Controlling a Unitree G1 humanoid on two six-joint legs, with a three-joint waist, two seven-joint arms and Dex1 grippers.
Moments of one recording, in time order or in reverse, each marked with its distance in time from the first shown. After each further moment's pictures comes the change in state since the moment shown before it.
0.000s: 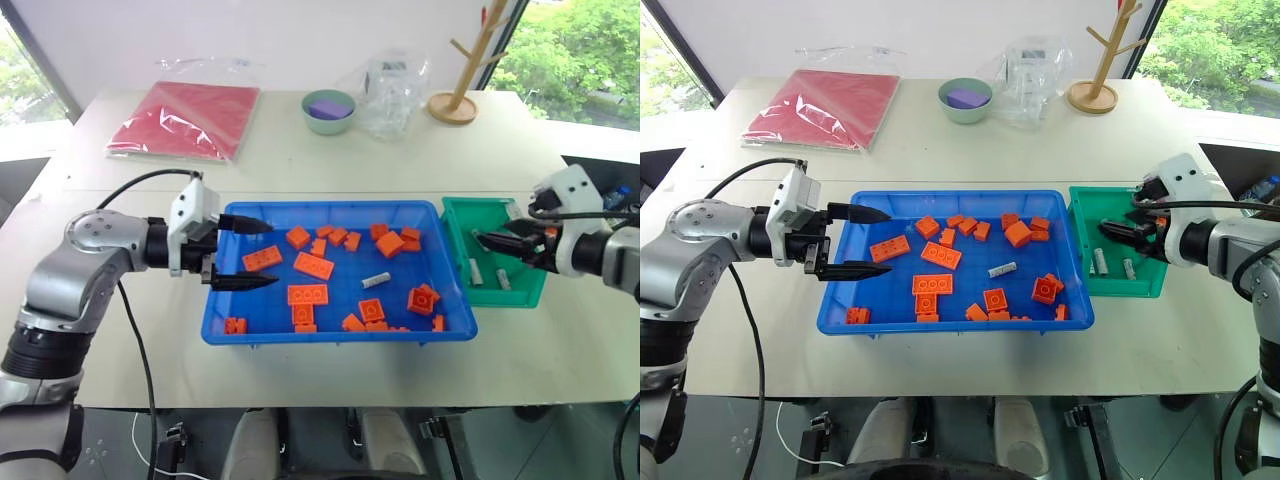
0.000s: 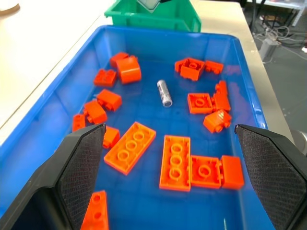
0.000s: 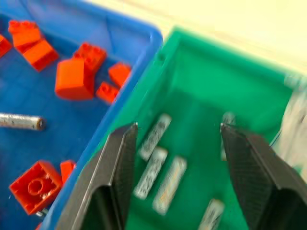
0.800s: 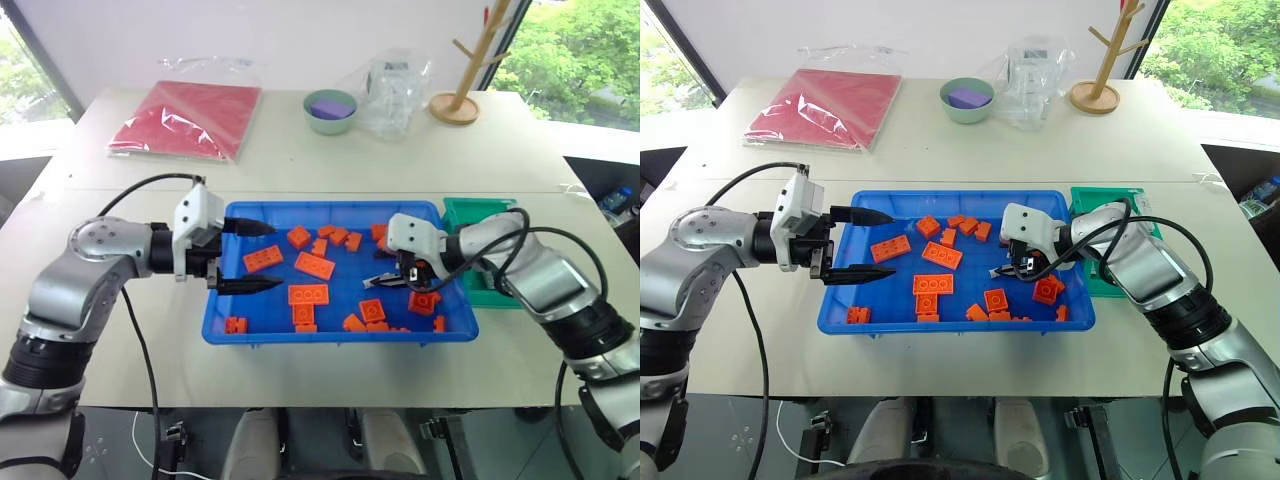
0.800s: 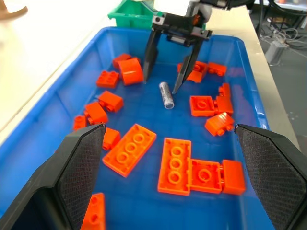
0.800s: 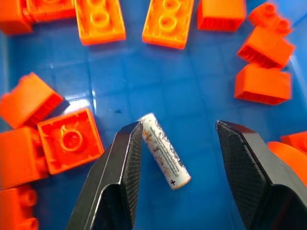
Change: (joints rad) left arm 0.056 -0.006 0.014 -0.073 -0.011 0.022 0.068; right arm -0.231 0.125 0.761 0.262 -0.384 -0.662 0.432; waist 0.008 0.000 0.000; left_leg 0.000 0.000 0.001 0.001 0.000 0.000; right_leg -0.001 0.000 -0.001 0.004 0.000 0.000
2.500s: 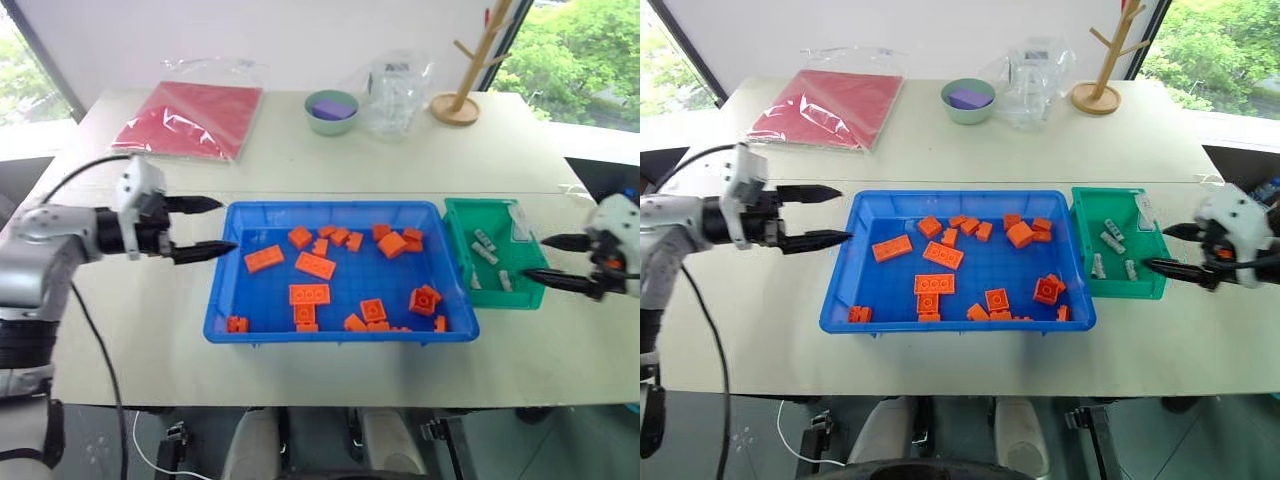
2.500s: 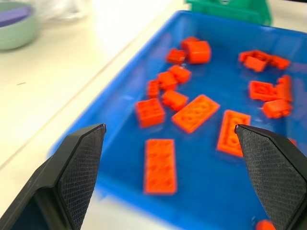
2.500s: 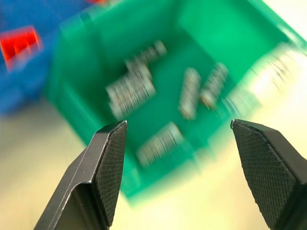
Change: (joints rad) left arm -0.063 0.148 0.148 0.362 0.039 -0.076 -0.089; right arm 0.520 -0.395 -0.833 0.363 0.165 -0.258 0.225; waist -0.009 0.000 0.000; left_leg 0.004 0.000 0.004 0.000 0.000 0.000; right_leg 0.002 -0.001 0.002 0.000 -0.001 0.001
